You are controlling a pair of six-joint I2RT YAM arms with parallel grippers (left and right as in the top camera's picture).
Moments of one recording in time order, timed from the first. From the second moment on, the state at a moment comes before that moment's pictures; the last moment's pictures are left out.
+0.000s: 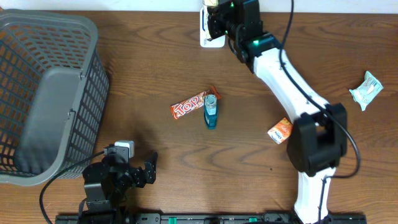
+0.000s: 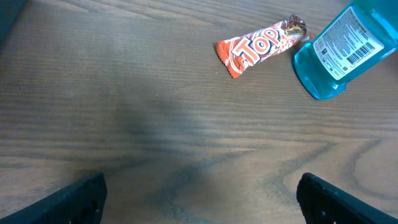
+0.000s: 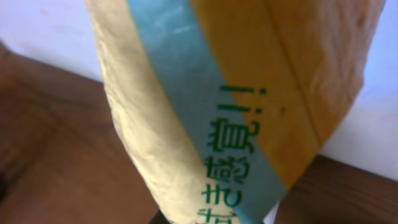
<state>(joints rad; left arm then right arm) 0.07 0.16 0.18 -0.66 0.36 -0.07 0.39 2.13 1.83 -0.09 -0.11 0.05</state>
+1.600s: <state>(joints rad) 0.07 0.16 0.18 -0.66 0.36 -0.07 0.14 2.14 2.07 -1.00 0.55 0.02</state>
